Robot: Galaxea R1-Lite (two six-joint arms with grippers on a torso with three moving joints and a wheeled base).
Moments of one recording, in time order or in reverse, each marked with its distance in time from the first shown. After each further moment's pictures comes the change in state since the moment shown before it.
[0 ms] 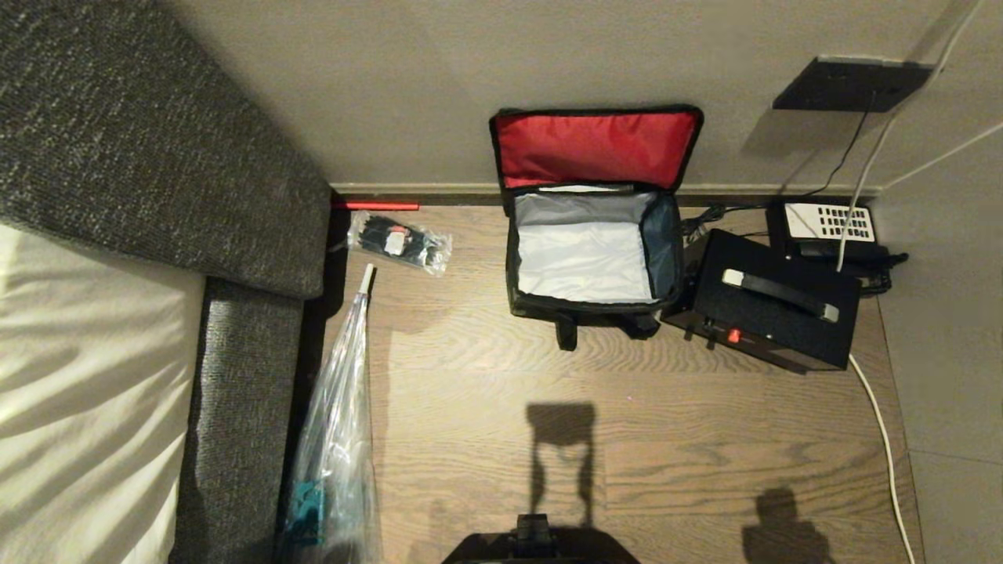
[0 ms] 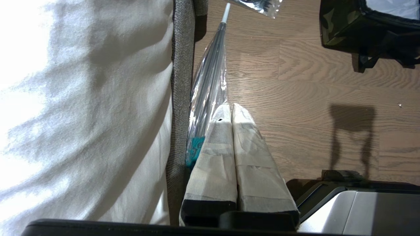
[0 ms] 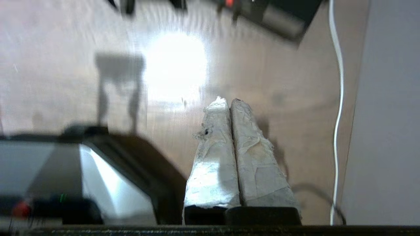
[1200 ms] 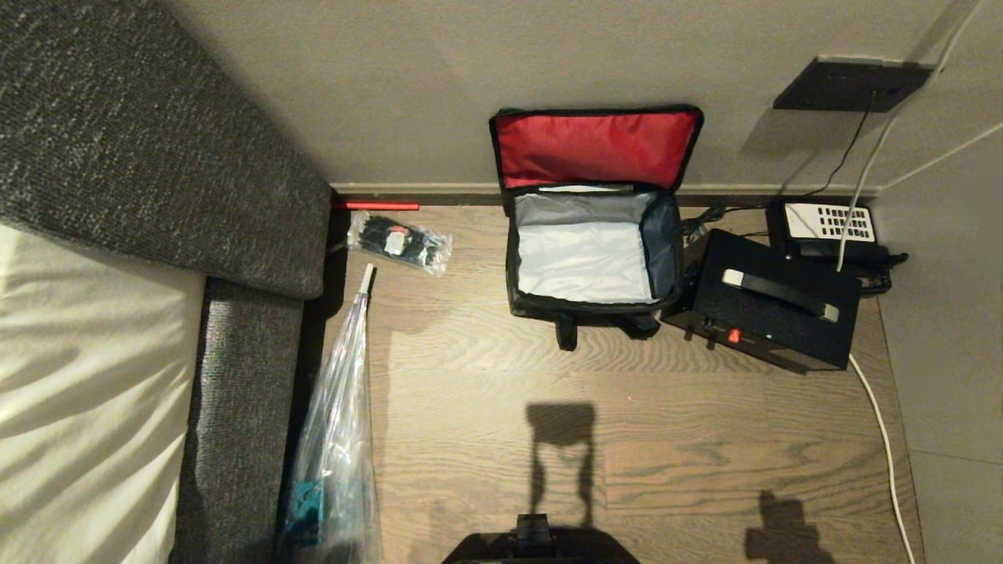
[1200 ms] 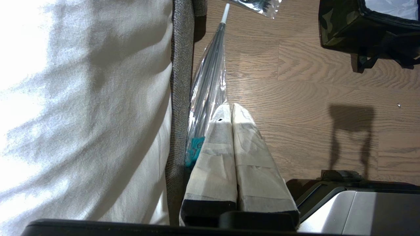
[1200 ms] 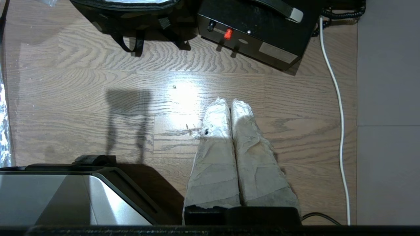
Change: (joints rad) left arm 0.000 0.000 0.000 -0.001 0.000 -0.001; right arm 0.009 -0.144 0.007 0.002 -0.009 0.053
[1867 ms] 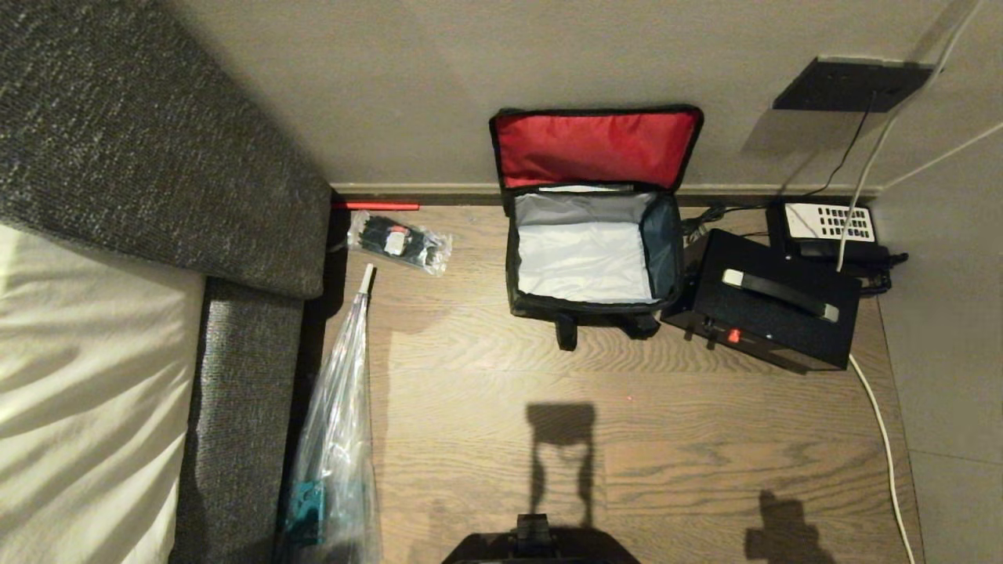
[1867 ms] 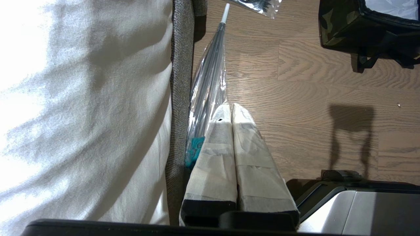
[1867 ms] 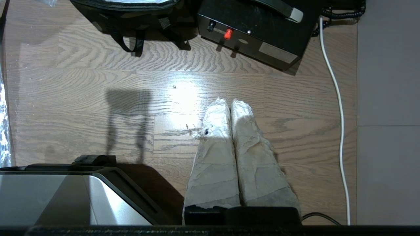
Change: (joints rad) left arm 0.000 0.000 0.000 0.000 0.000 0.000; right arm 0.000 0.001 0.000 0.000 0.000 0.000
